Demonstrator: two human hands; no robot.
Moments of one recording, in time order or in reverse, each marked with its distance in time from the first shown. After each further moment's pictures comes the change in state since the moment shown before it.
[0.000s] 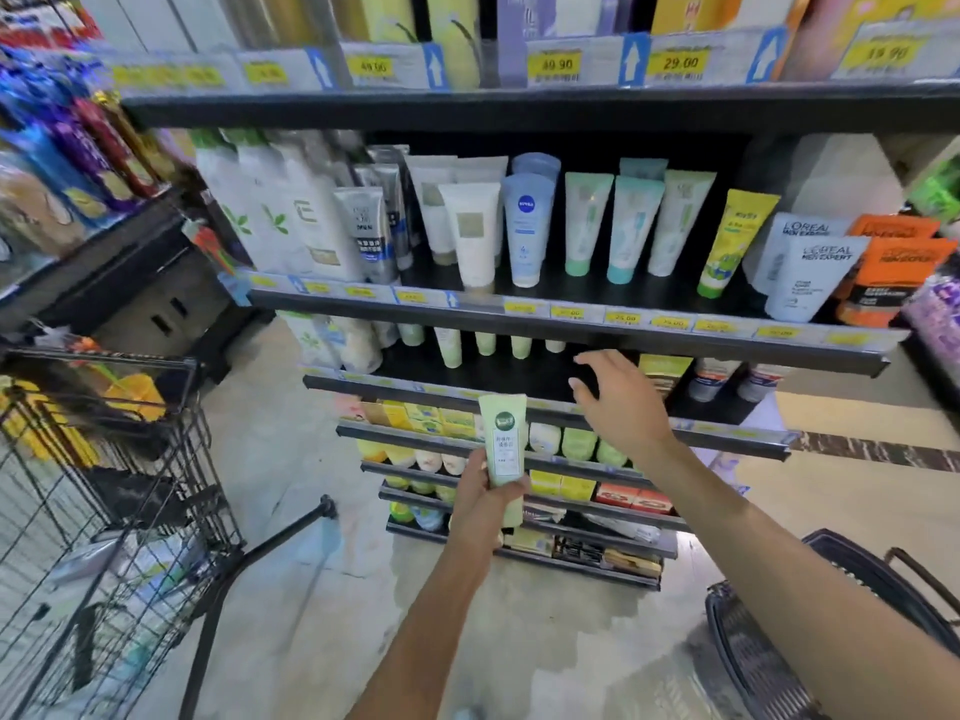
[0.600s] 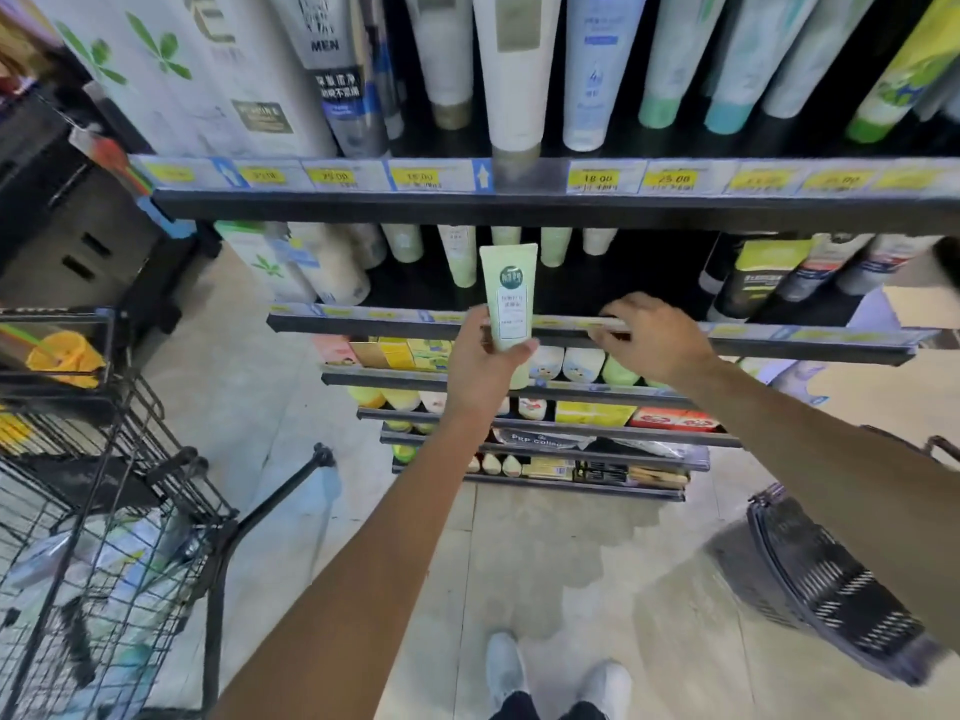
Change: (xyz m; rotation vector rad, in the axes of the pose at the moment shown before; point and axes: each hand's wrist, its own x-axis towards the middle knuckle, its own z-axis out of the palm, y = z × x) left_hand 0.161 0.005 -0.059 0.235 -0.022 0.196; right_hand 0.054 0.044 0.137 -0.263 -0.237 0.060
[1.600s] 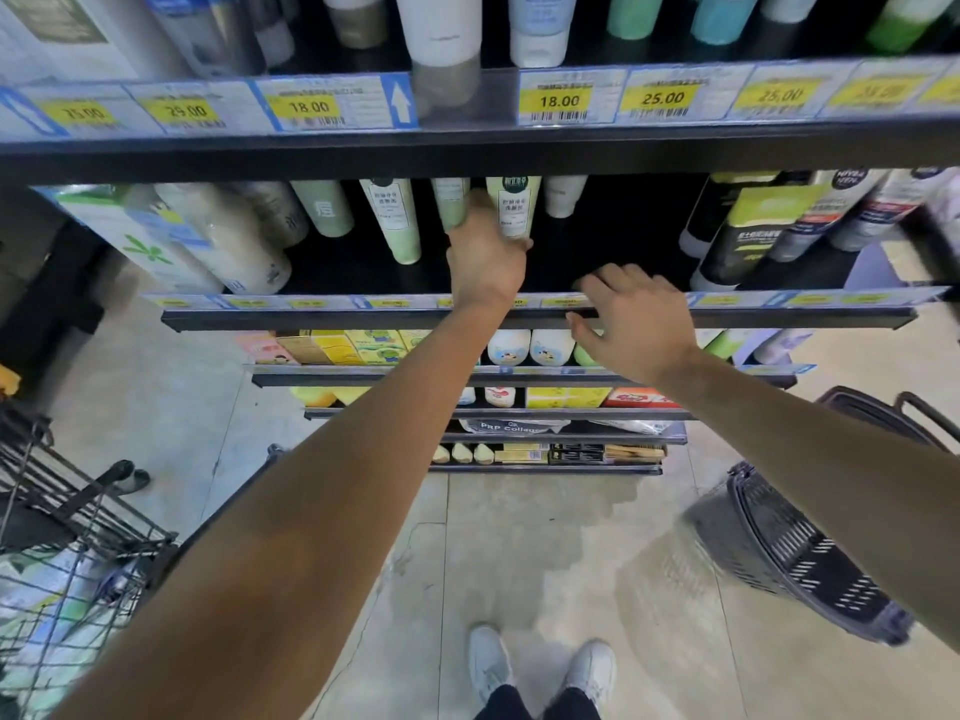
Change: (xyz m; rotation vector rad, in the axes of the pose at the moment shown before) left_hand 0.124 0.013 0.079 0.462 0.137 0.231; right_hand 0.007 0.022 0.044 -0.244 0.293 -0.120
